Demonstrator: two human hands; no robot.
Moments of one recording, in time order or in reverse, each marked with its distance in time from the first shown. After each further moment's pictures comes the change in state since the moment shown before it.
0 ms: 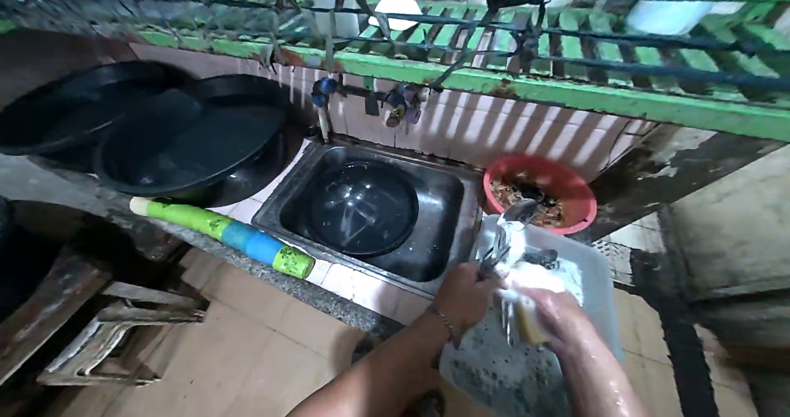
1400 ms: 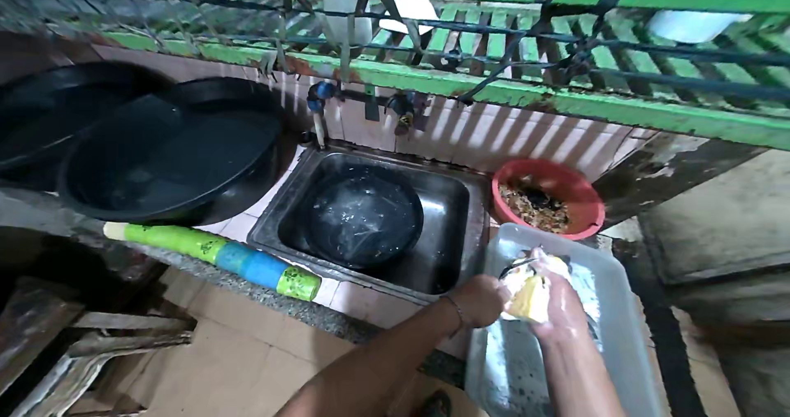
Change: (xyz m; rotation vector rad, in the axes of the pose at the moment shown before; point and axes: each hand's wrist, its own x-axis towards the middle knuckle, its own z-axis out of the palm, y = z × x) left_hand 0.030 -0.006 -0.042 0.268 -0.380 -0.062; right_hand 0.033 -0.003 0.054 0.613 0.142 -0.088
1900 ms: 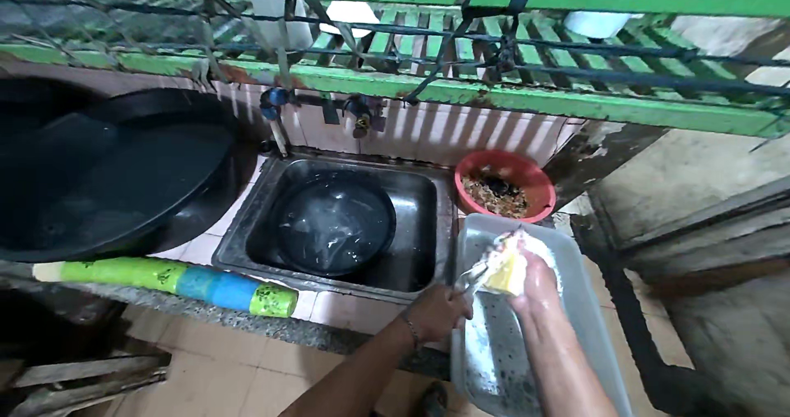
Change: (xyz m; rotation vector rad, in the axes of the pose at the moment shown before) left_hand -0.018 -0.029 0.001 -0.235 -0.089 -0.094; right_hand 0.004 -0.011 -0.002 0.131 -0.018 -0.088
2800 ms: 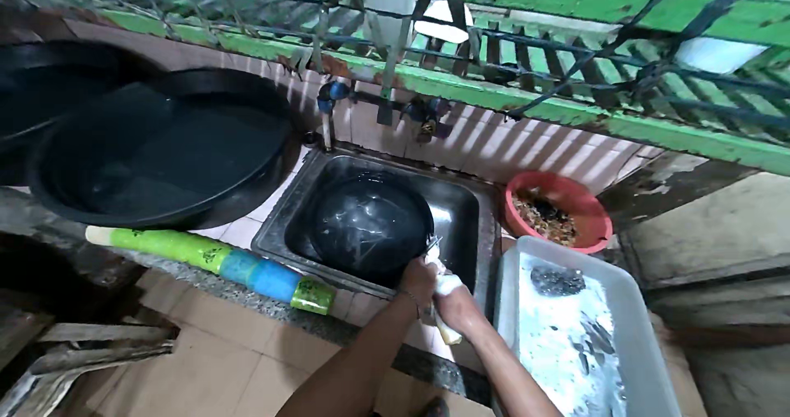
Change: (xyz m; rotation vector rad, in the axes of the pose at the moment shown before) left_hand 0.005 -0.050 -0.096 -0.239 0.561 0.039; right_hand -0.030 0.112 0.108 -1.410 -0.539 0.057
